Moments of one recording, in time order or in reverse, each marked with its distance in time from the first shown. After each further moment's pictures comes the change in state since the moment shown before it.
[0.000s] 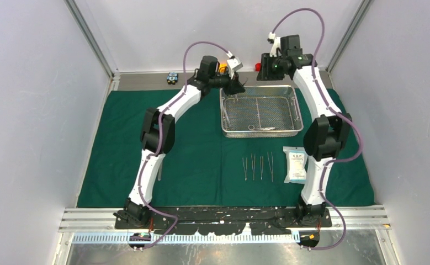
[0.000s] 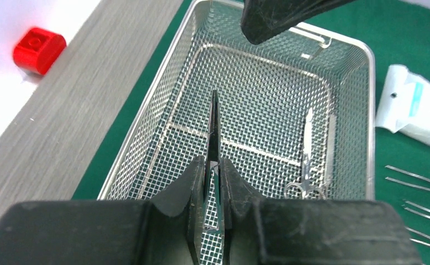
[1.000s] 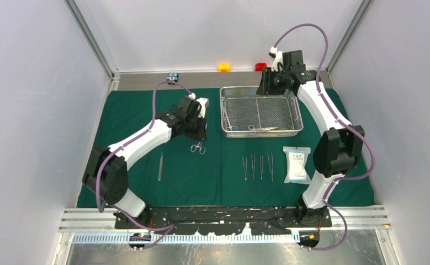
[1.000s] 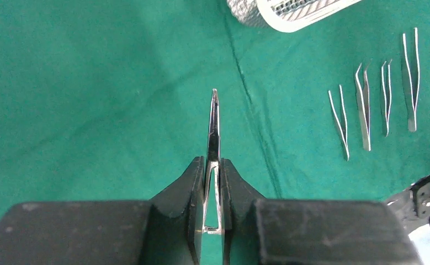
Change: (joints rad) left arm -0.093 -0.864 -0.944 -0.448 -0.664 -0.439; right arm -0.006 -0.266 -0.397 0.150 -0.070 0.052
